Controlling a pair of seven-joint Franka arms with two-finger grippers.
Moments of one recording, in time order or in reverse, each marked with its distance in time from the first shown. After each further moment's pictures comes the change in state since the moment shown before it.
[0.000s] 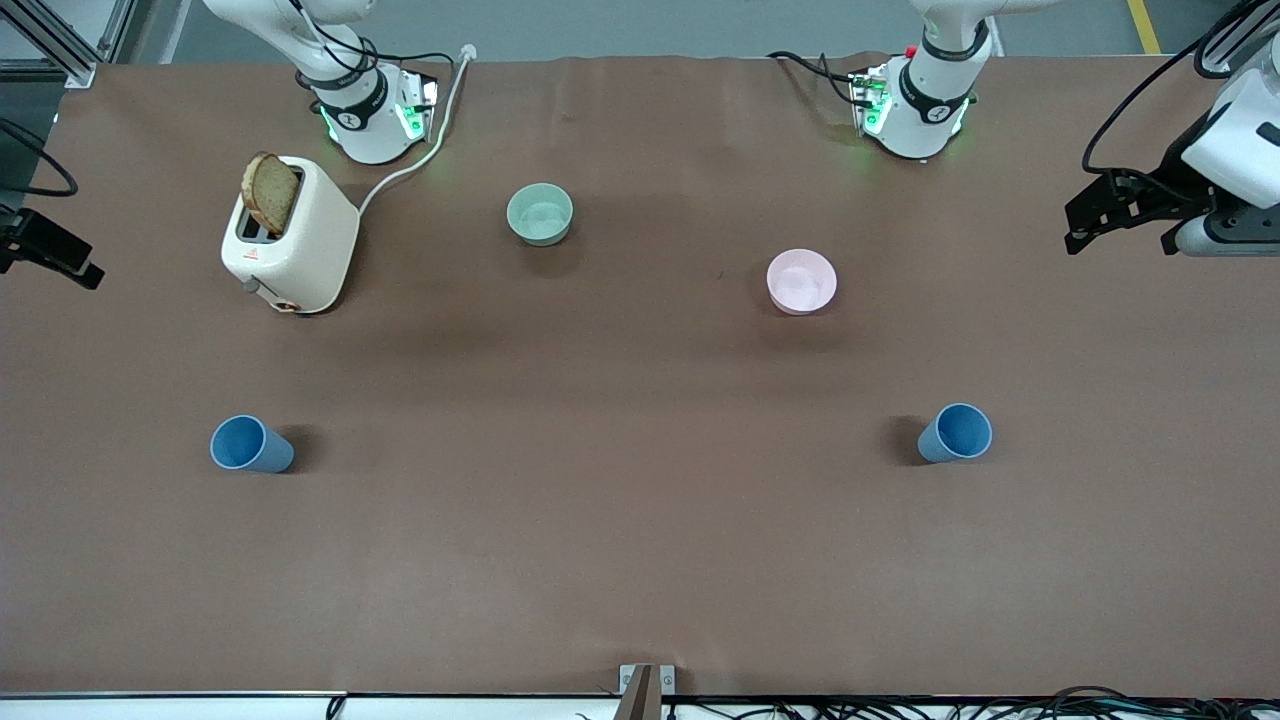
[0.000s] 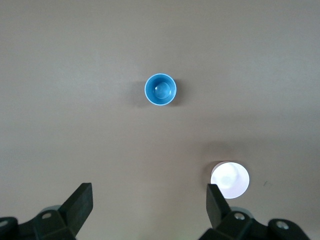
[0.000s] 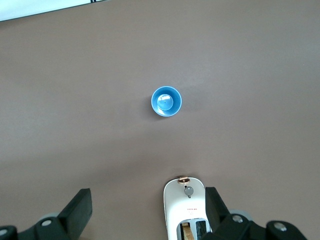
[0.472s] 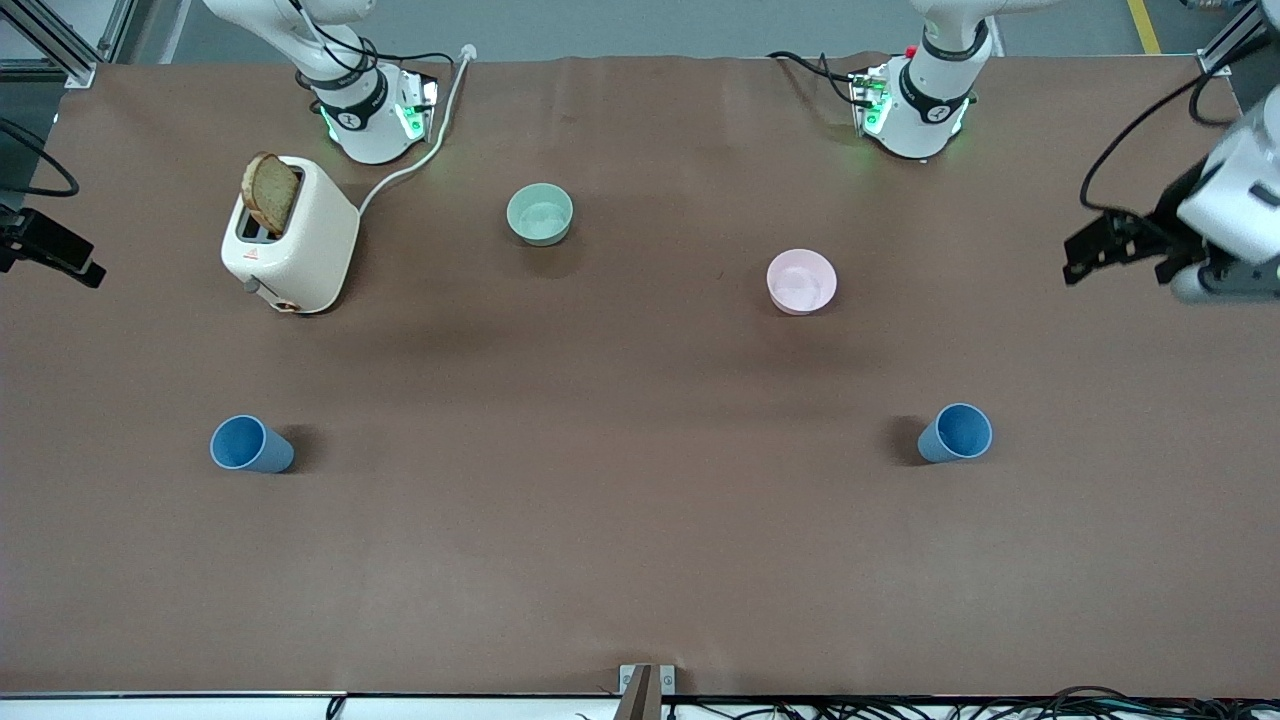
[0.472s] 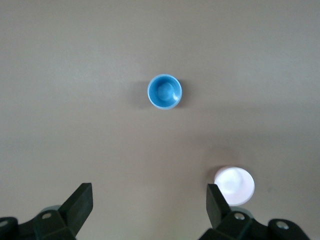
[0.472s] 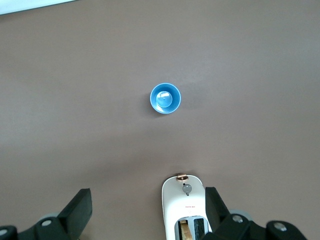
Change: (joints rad) left arm 0.013 0.115 0.014 0.006 0.017 0.073 0.000; right arm -0.019 0.001 0.013 -0.006 0.000 -0.011 -0.021
